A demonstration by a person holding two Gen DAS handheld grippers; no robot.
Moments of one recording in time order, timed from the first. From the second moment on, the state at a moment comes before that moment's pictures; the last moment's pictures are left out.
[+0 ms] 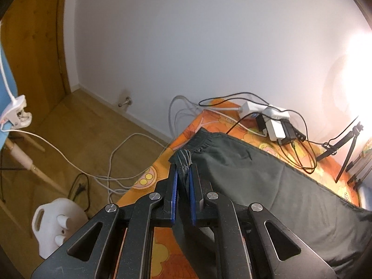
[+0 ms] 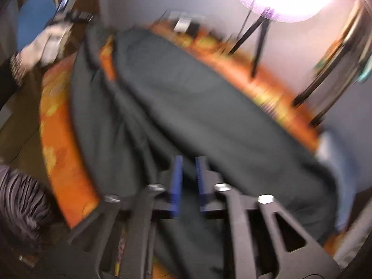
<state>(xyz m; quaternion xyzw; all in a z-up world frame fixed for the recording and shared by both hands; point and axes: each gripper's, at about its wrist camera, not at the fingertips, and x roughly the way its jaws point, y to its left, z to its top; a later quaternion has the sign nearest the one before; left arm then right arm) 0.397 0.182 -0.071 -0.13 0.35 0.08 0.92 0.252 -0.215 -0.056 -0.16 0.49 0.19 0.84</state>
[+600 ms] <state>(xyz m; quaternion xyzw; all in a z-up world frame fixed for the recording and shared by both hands) 0.384 0.192 -0.071 -0.14 0.35 0.09 0.92 0.215 -0.206 -0.087 -0.19 0.51 0.19 0.82</state>
